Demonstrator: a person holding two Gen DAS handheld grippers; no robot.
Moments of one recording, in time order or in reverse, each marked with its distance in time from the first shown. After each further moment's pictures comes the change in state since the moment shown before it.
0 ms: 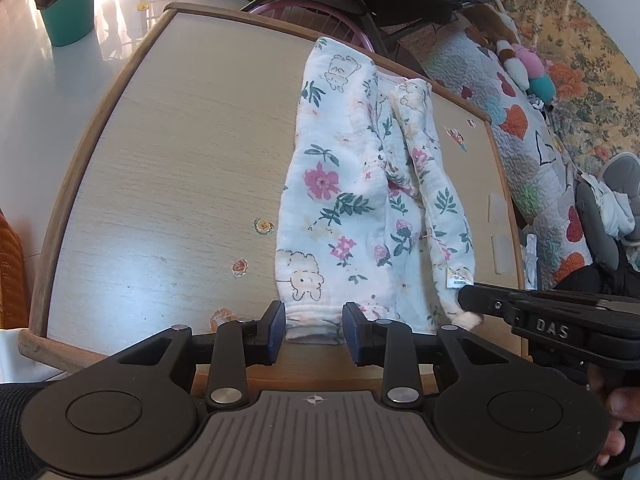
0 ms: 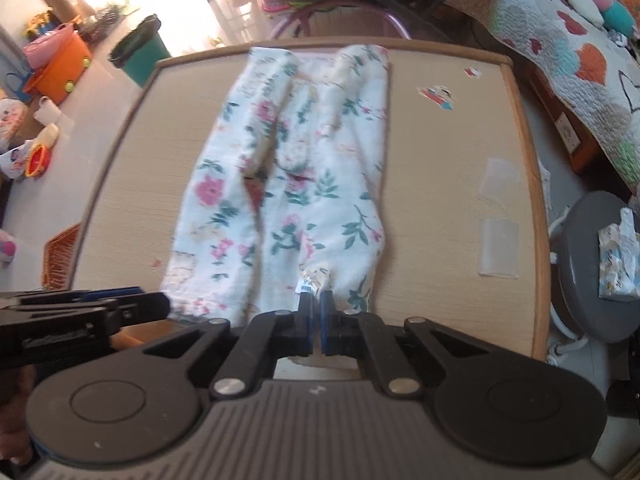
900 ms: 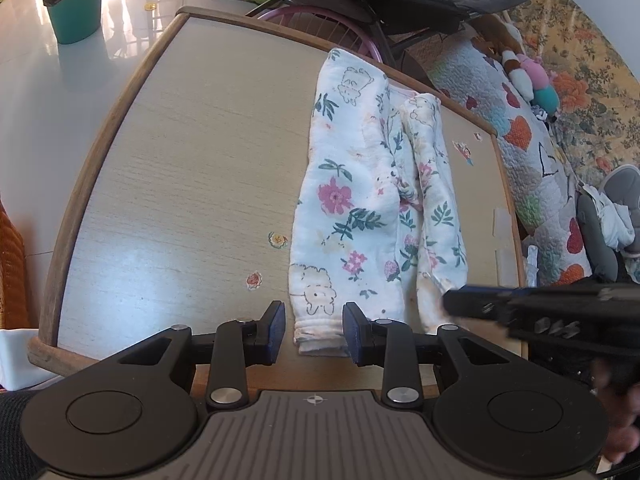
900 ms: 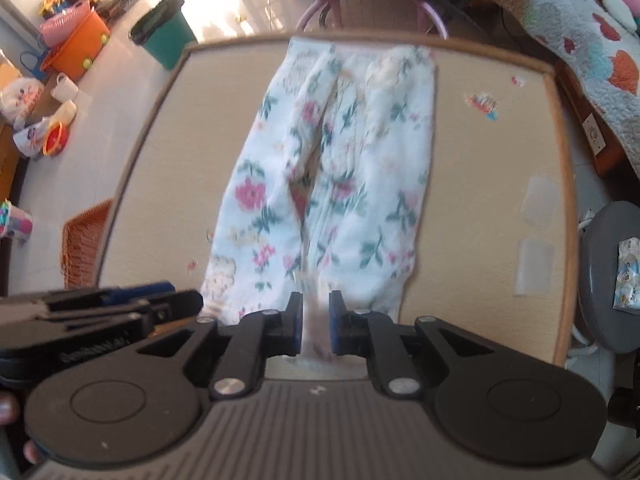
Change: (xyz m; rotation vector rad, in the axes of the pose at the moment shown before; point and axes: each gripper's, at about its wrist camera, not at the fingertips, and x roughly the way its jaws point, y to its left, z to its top) left arm -0.002 0.009 0.009 -0.019 -0.012 0.001; right arm -0.011 0.018 0.034 -0.016 0.058 0.042
